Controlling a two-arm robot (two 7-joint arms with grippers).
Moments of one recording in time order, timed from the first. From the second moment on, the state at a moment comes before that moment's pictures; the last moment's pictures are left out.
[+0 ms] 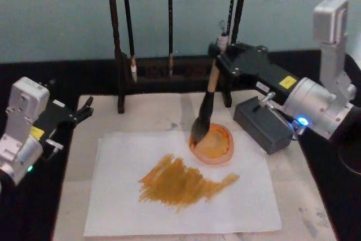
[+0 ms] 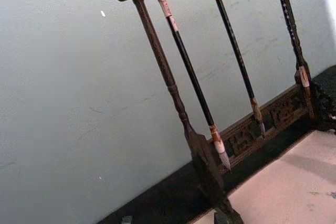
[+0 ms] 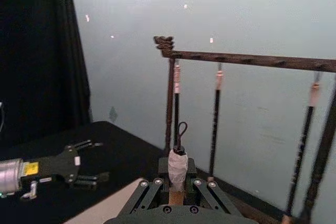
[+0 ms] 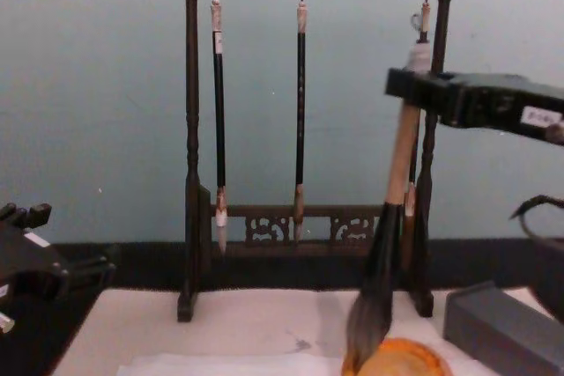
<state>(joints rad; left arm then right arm) -0.20 0.60 0.45 -1.41 -0.25 -0.12 0.03 0.34 0.57 -0.51 -1.65 0.67 0.01 0.33</state>
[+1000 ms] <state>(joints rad) -0.20 0.60 0.45 -1.41 -0.25 -0.12 0.03 0.29 0.51 -0.57 -1.67 0.60 0.05 0.47</state>
